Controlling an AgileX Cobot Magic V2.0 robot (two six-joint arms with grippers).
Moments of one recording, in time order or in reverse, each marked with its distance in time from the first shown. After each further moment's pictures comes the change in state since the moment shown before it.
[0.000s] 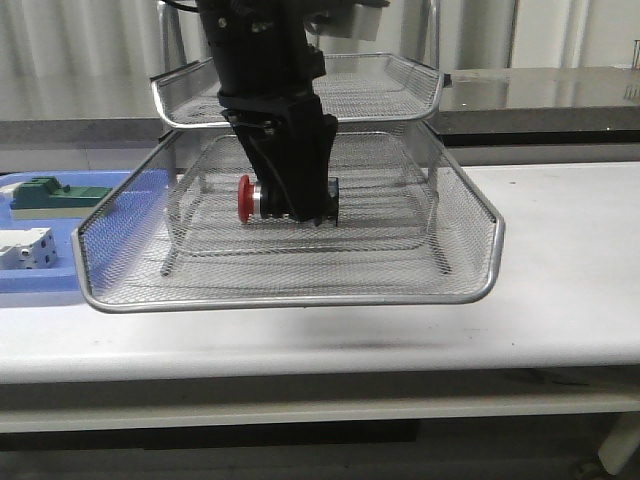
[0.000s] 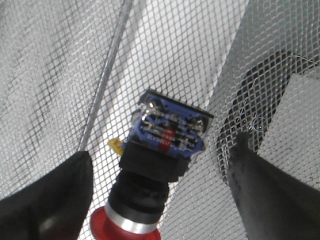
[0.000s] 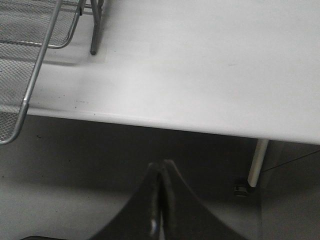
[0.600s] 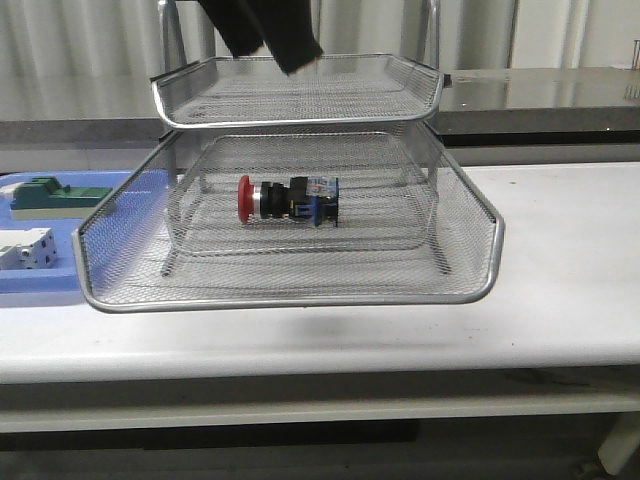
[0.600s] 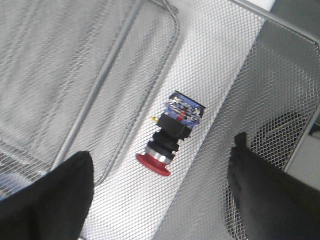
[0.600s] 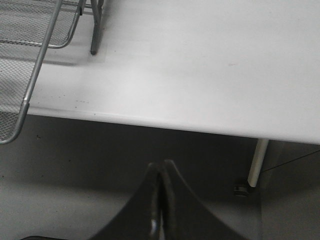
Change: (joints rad) left arm 0.041 -0.258 0.002 0.000 0.003 -0.130; right arm 0.000 0.000 0.000 0.000 0.000 0.000
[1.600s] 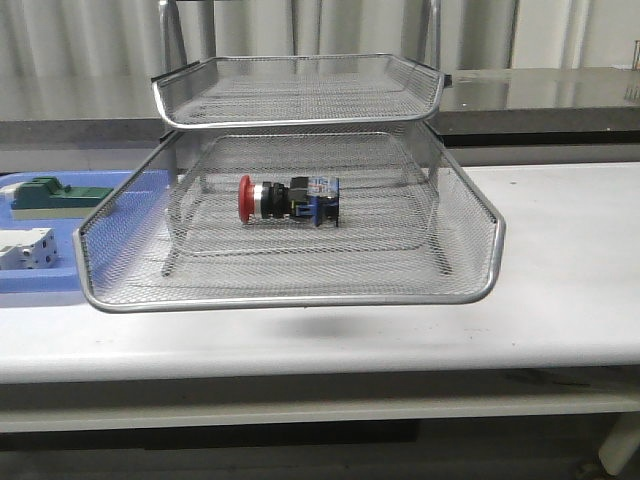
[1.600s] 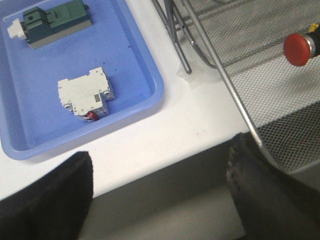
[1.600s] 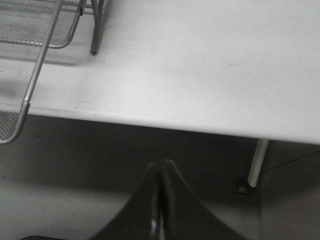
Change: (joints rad) left arm 0.427 -0.783 0.885 0.015 -0.386 -0.214; right arm 0.000 0.000 0.000 0.000 0.000 0.000
